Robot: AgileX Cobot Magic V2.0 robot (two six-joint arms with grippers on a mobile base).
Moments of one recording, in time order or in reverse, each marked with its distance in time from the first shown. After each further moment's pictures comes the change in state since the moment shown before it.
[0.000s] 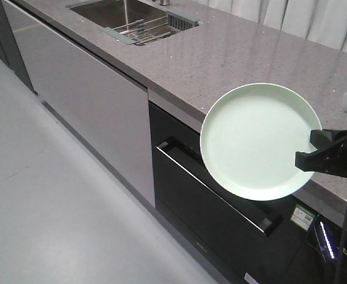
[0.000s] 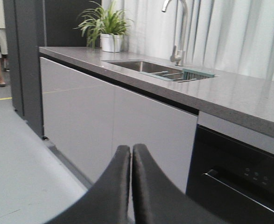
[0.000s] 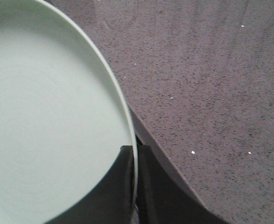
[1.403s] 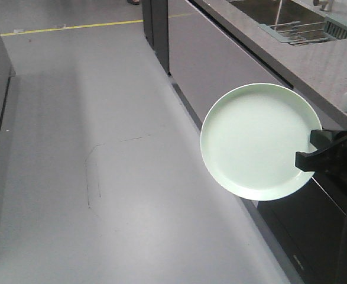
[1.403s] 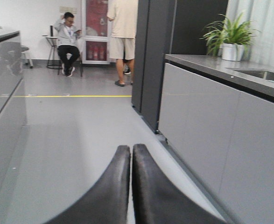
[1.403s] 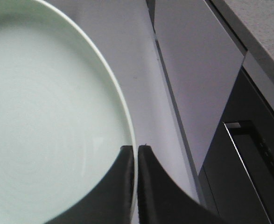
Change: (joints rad) left arm 0.000 0.000 0.000 0.000 0.000 0.000; right arm 0.000 0.000 0.000 0.000 0.001 -0.002
